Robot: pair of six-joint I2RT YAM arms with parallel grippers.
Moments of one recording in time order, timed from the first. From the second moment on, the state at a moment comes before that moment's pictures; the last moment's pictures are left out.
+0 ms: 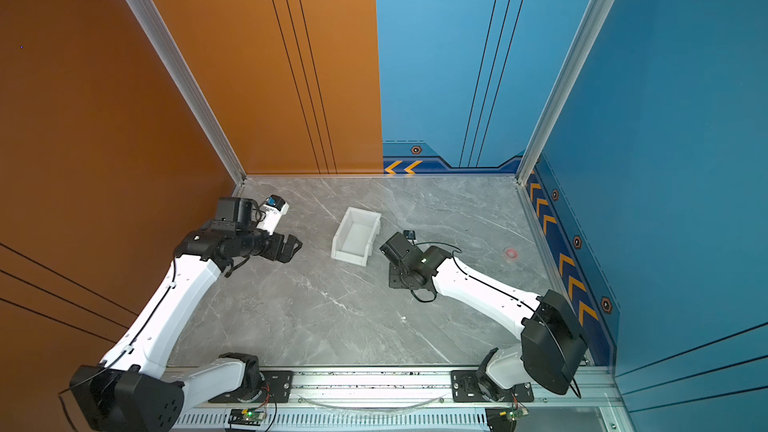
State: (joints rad) left arm -0.10 1.18 1.14 -0.86 0.19 0.18; right arm 0.81 1.45 1.13 -0.78 0.15 0.75
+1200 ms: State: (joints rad) left arm -0.06 1.16 1.15 -0.86 0.19 0.13; right arm 0.75 2.21 1.93 -0.79 0.04 0.63
